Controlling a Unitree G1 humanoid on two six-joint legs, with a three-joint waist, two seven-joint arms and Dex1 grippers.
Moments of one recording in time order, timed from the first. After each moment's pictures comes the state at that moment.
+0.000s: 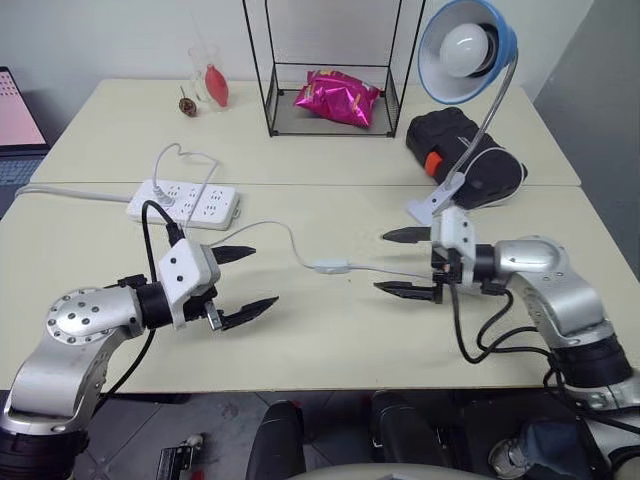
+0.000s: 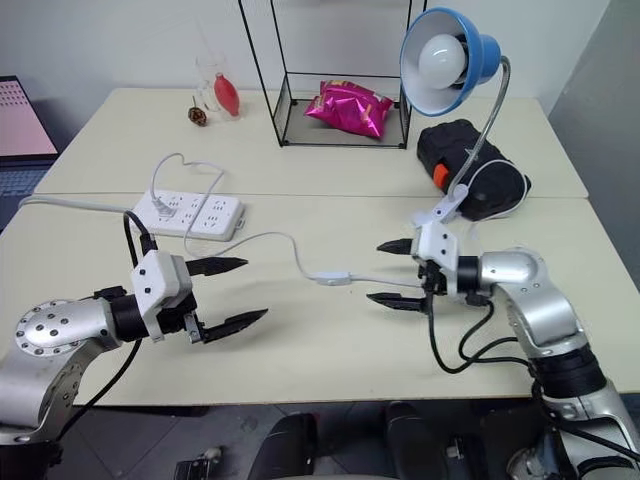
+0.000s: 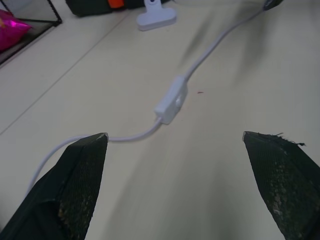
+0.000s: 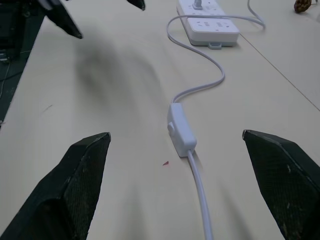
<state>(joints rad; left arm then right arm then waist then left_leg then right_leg) 0.00 0.86 0.16 -0.42 -0.42 0.33 -1.00 -0.49 -0.57 0.21 -0.11 0.29 0.34 1.07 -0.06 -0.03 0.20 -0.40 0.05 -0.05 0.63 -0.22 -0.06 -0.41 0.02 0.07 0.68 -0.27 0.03</state>
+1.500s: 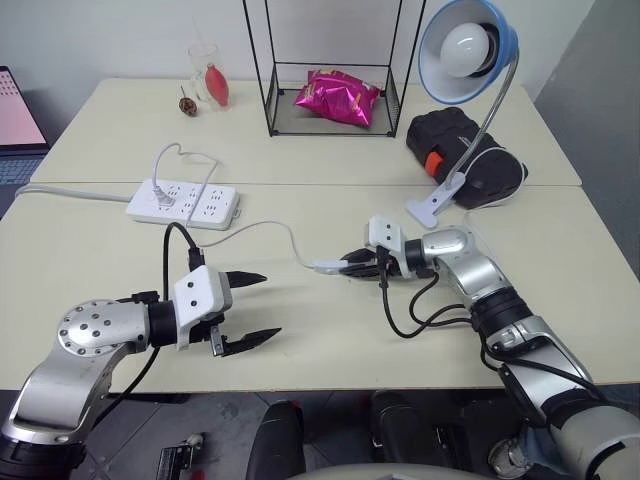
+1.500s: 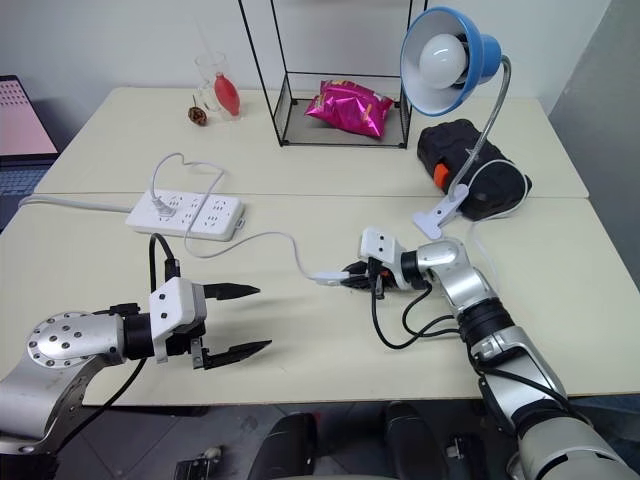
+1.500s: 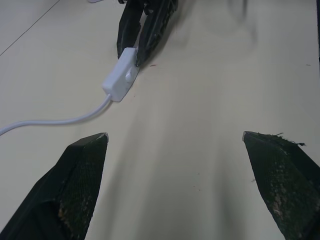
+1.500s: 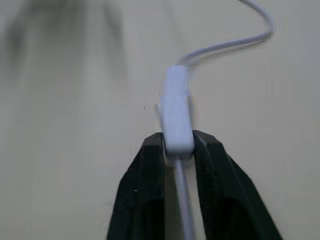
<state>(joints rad) 0.06 0.87 0.12 -0.41 -0.37 0.27 -1.06 -0.76 -0.33 0.34 0.56 0.04 0.02 1.17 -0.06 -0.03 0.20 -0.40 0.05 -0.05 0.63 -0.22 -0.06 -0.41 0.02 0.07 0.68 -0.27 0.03</state>
